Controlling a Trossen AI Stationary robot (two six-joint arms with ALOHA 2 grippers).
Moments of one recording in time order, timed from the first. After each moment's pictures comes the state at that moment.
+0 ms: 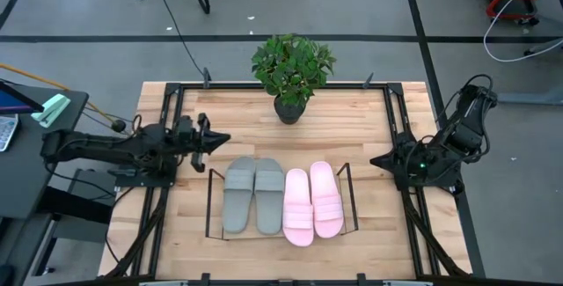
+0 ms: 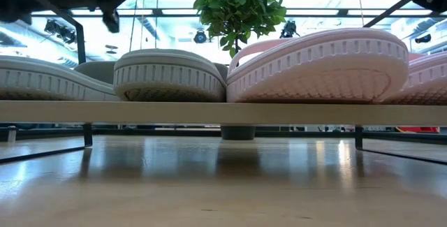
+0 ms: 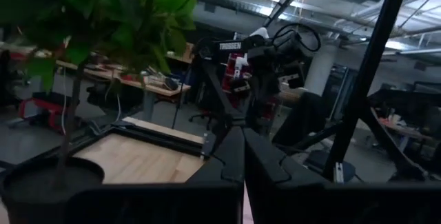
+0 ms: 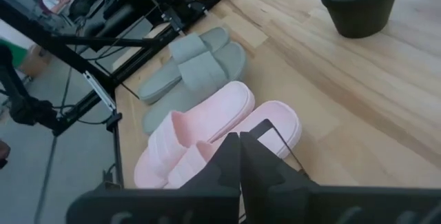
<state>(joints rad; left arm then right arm) 0.02 0.59 0.23 0.59 -0.11 -0.26 0.87 0.66 0.84 -0.95 0.83 1.26</state>
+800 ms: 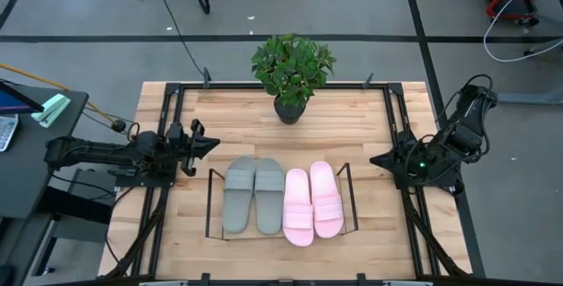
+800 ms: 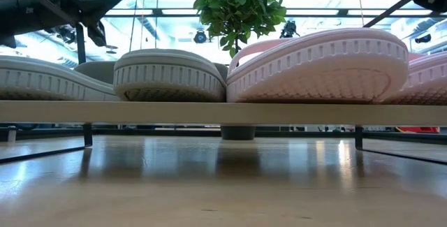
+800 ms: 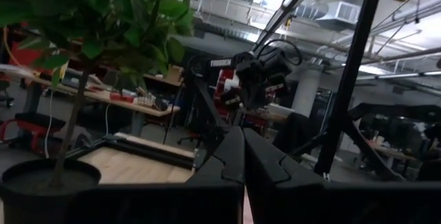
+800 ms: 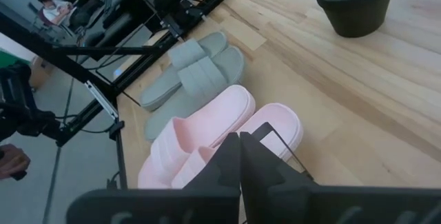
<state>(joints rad) 0.01 0.38 0.01 0.71 -0.10 -0.28 0.87 0.66 0.84 -0.95 0.85 1.31</state>
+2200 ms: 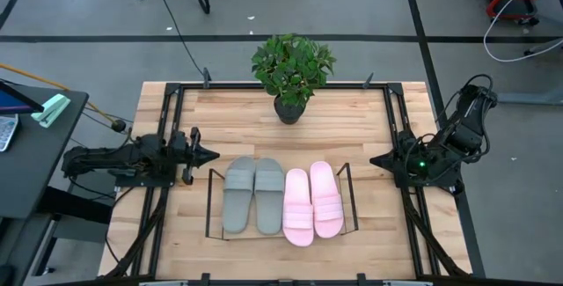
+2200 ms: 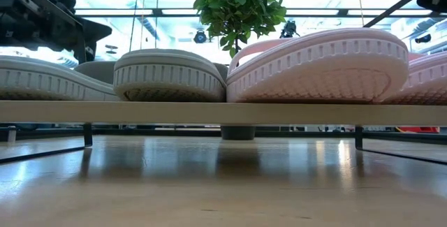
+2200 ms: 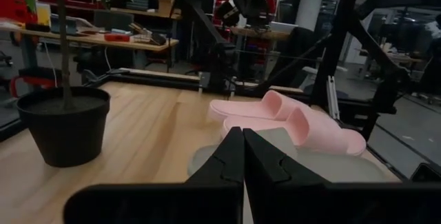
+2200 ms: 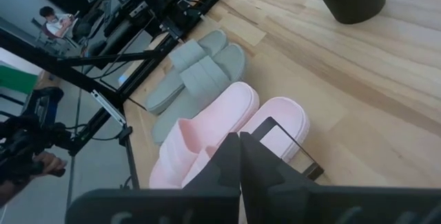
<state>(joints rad) 0.01 0.01 0.01 0.05 0.00 -0.14 0.87 0.66 0.84 -0.95 0.84 1.40</state>
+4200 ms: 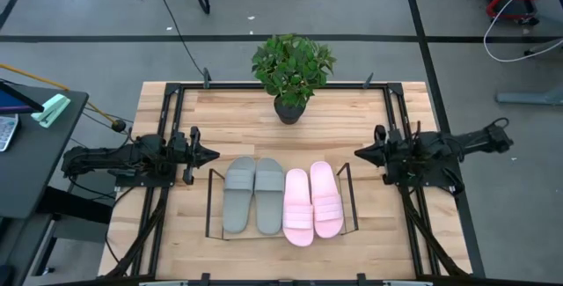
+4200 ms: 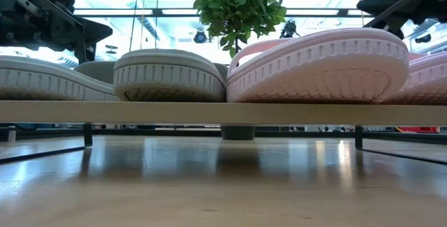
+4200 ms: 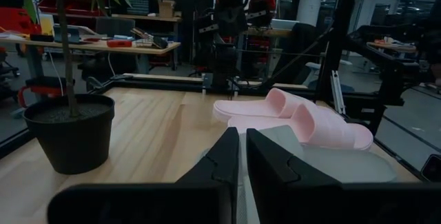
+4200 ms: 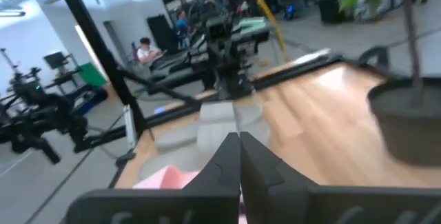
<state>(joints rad) 0.01 0.01 0.01 0.05 -0.01 -0.09 0.23 0.20 0.23 -0.06 0.24 0.38</state>
